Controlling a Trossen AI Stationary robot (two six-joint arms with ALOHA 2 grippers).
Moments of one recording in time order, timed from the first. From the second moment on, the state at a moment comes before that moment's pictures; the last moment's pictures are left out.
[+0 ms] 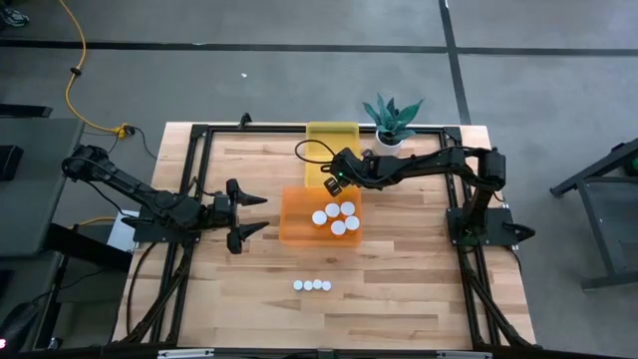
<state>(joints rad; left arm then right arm) -0.32 0.73 0.31 0.39 -0.59 -0.10 -0.22 1.82 1.16 -0.32 0.43 0.50</state>
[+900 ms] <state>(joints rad) -0.32 0.73 0.31 0.39 -0.59 -0.10 -0.22 1.82 1.16 -0.33 0.41 0.54</state>
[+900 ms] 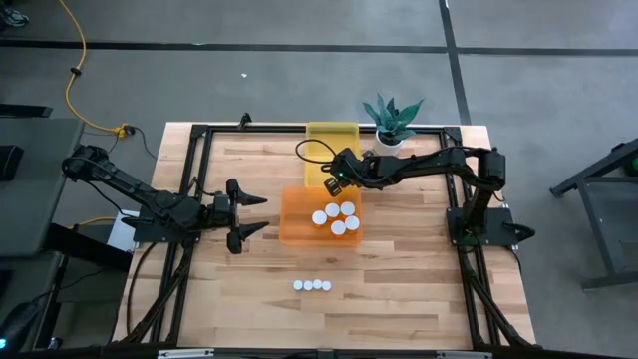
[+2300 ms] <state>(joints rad) -0.32 0.73 0.31 0.39 -0.59 -0.10 0.10 1.50 0.89 -0.06 0.55 0.33</state>
